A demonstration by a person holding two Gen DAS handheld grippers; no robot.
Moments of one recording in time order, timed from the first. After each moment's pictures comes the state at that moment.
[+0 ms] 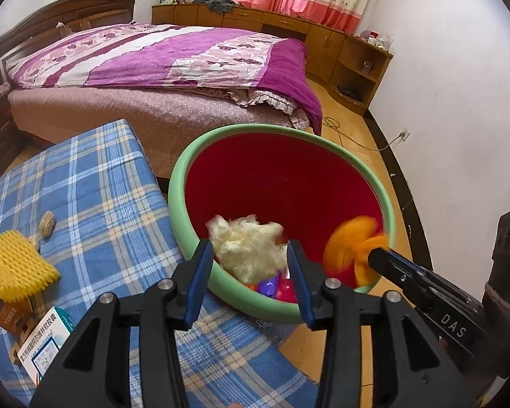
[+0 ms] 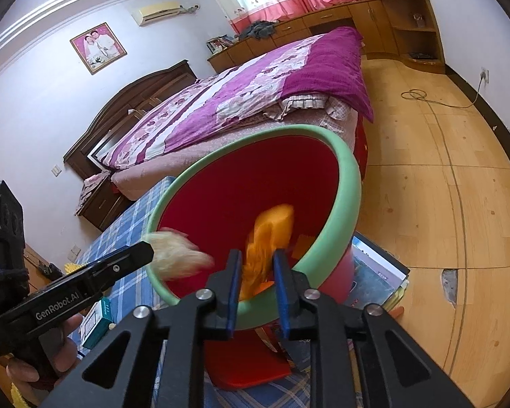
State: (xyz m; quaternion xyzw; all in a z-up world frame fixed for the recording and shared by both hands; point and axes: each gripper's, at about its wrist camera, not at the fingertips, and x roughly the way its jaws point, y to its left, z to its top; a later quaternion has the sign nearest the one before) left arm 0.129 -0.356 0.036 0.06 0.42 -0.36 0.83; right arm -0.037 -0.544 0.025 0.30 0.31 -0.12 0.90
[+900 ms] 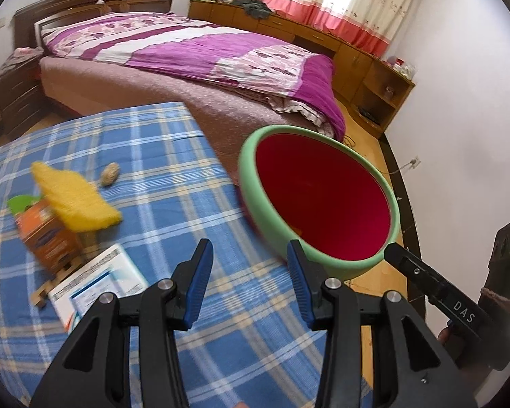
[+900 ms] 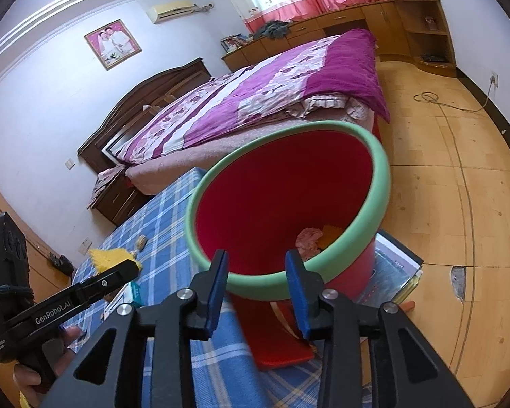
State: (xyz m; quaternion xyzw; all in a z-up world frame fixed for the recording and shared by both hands) left arm 0.115 -0.268 0.048 0.00 0.43 -0.32 0.85; right arm -0.047 -0.504 0.045 0.29 0.31 -0.09 0.90
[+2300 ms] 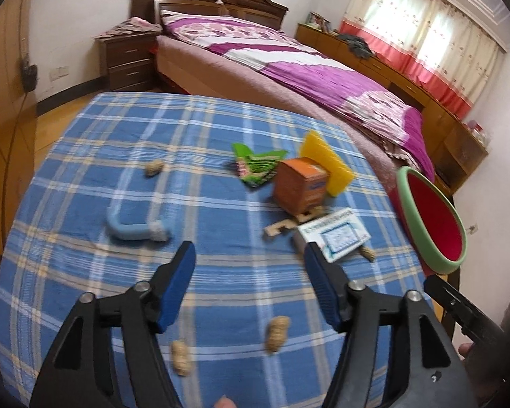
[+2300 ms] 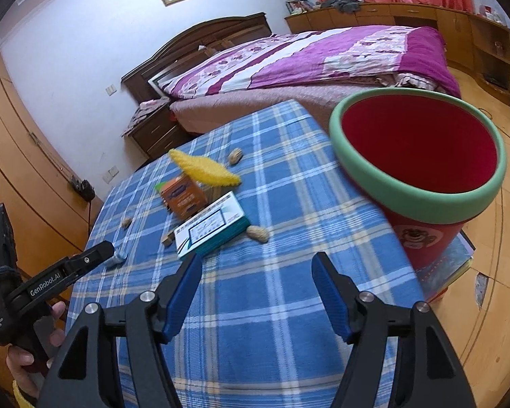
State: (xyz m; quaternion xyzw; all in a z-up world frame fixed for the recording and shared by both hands) left arm 0.095 -0.050 0.041 -0.08 0.42 -0.12 0.90; right arm -0.017 -0.339 0.046 0.21 0.38 0.01 0.90
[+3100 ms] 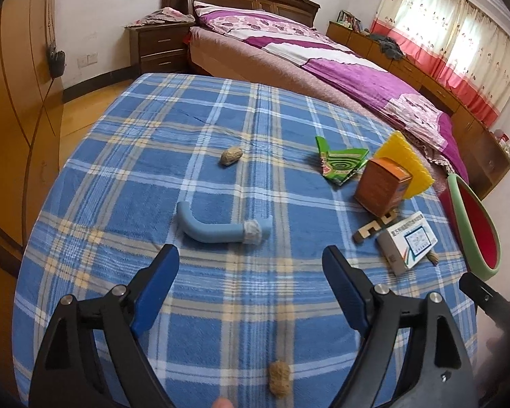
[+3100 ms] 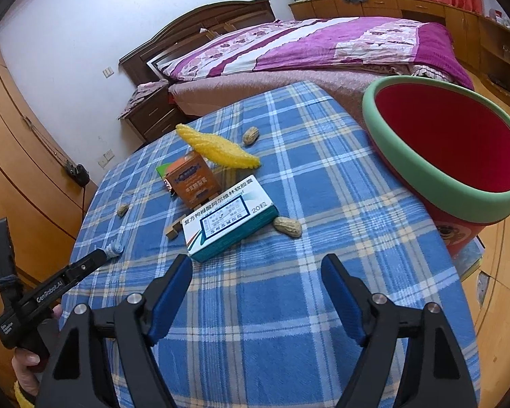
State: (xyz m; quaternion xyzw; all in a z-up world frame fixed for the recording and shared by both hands) left arm 0.120 0.007 0.007 -0.08 0.43 -0.07 0.89; right arm 0.015 -0.306 0.030 0.19 0.41 0.01 0.89
